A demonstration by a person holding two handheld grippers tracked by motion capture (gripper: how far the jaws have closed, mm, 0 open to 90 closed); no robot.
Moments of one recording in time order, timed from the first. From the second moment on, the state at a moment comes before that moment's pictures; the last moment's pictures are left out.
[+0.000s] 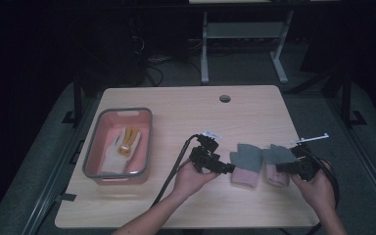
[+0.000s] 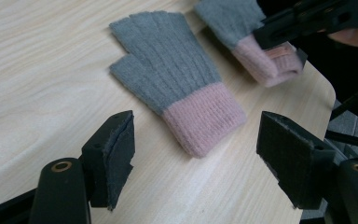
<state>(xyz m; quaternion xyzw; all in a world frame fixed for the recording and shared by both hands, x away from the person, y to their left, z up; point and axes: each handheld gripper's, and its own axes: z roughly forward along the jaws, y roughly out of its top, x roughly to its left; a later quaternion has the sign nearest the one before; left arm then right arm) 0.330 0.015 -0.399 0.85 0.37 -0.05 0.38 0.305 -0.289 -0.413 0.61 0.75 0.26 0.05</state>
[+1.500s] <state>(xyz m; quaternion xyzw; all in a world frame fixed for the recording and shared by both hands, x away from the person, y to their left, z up) 0.332 0.029 -0.404 0.84 0.38 -0.05 0.38 0.326 -0.207 -0.421 0.59 0.76 0.26 0.02</state>
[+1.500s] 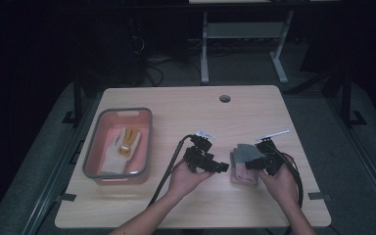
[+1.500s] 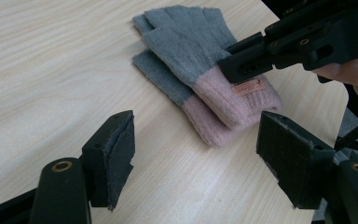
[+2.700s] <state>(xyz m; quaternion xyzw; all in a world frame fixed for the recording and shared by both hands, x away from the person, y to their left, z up) 0.347 -0.016 -0.445 0.83 0.41 -0.10 0.37 0.312 -0.256 -0.434 0.63 0.70 0.32 -0.01</state>
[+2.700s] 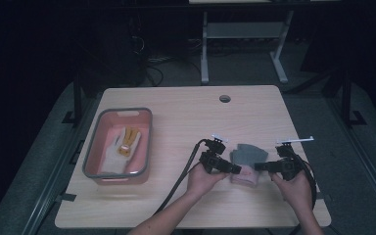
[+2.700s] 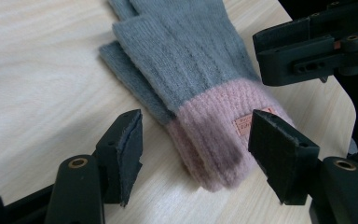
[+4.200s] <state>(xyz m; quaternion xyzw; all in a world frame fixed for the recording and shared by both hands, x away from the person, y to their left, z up) 0.358 -0.017 -0.468 0.78 0.47 -0.20 0.37 0.310 -0.262 -0.473 0.64 0.64 0.41 -0.10</state>
